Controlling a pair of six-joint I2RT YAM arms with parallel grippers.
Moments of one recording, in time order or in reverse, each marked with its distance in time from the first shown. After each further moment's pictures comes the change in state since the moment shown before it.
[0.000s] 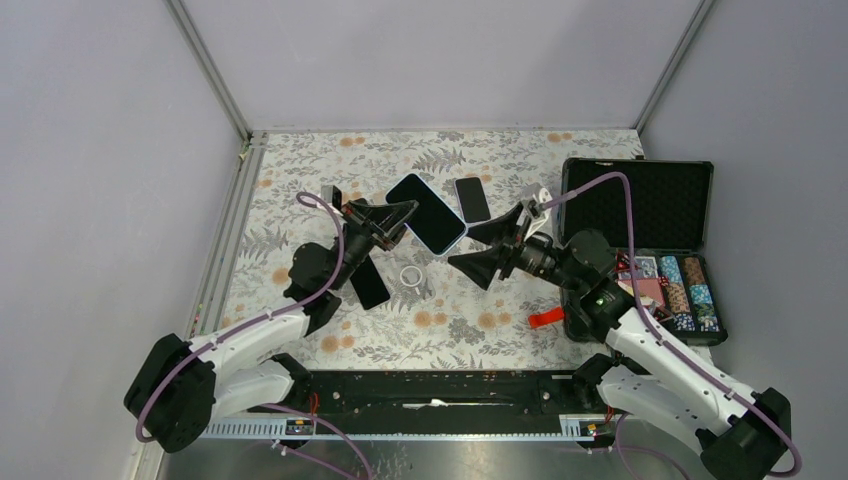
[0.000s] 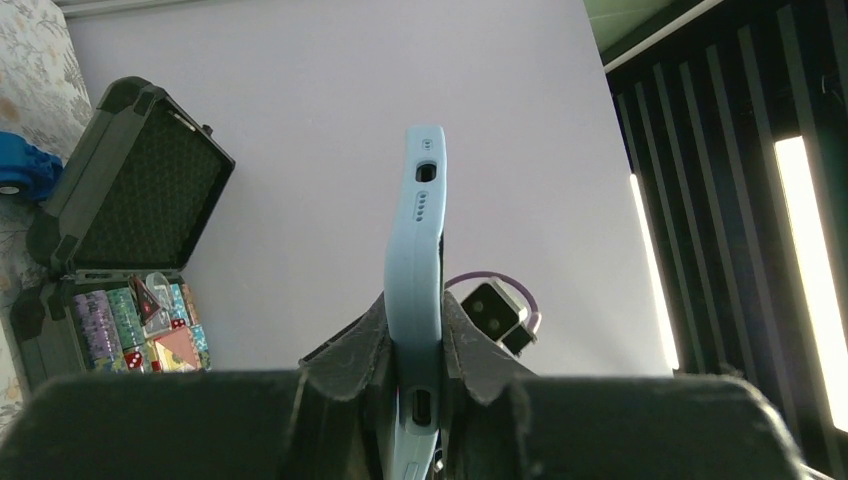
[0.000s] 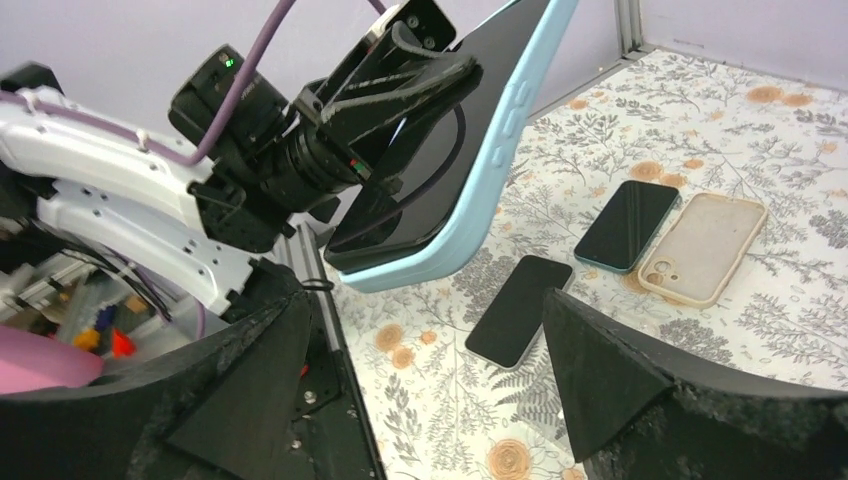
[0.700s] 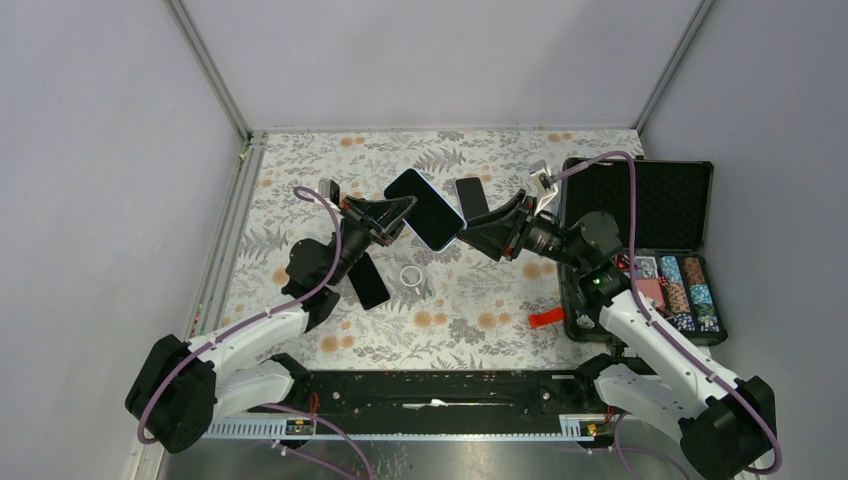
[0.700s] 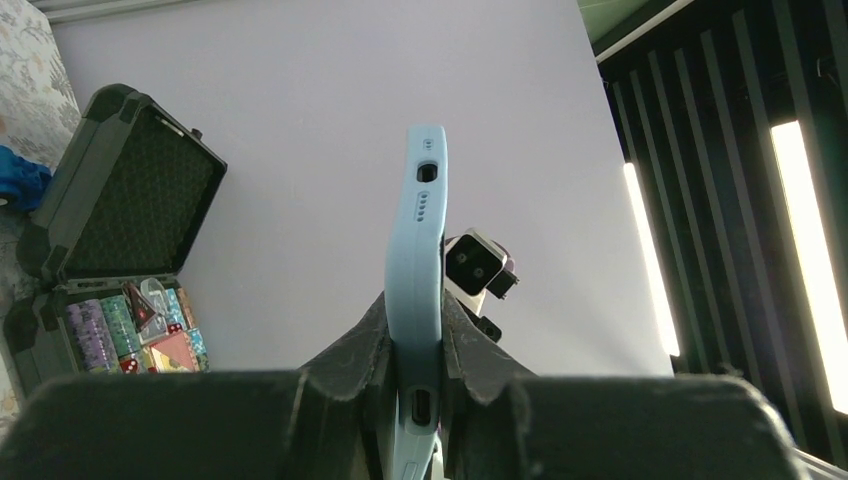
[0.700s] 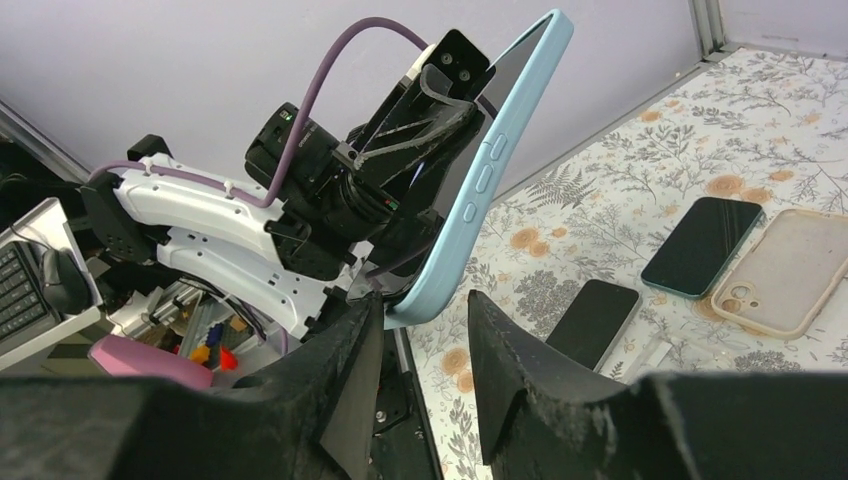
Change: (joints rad) left arm 0.027 0.007 0.029 0.002 0.051 0.010; right arm -0.175 0.113 0.057 0.169 -0.227 0.288
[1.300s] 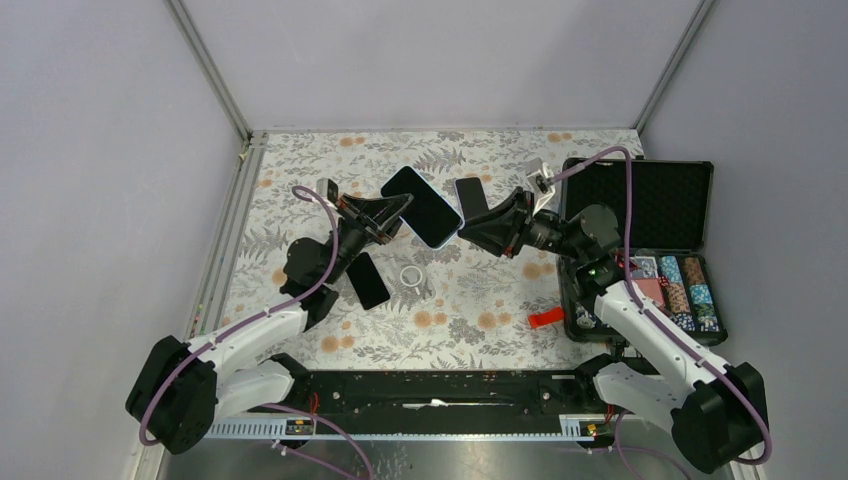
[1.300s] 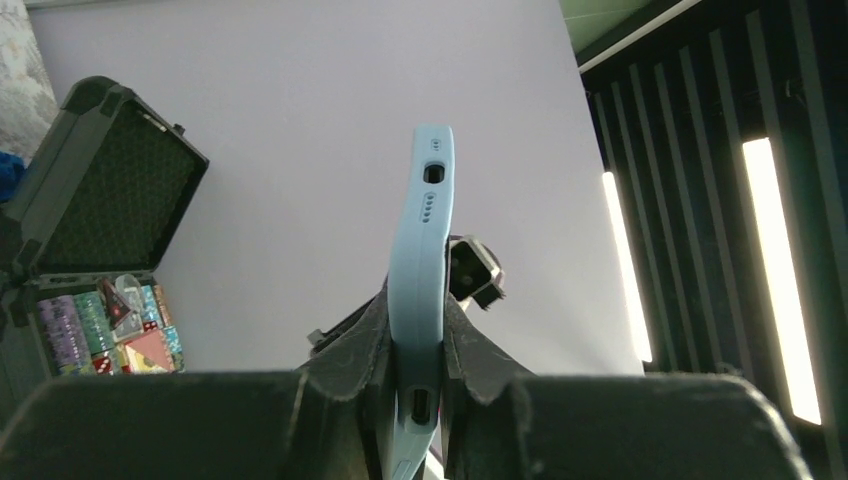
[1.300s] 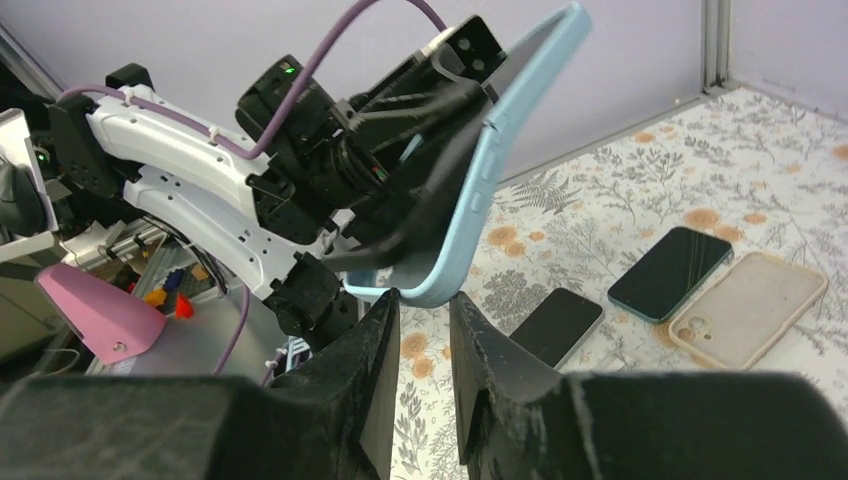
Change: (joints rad) left arm 0.021 -0.001 0.000 0.006 0.027 -0.062; right arm -0.052 0.076 0.007 0.109 -0.154 -0.135
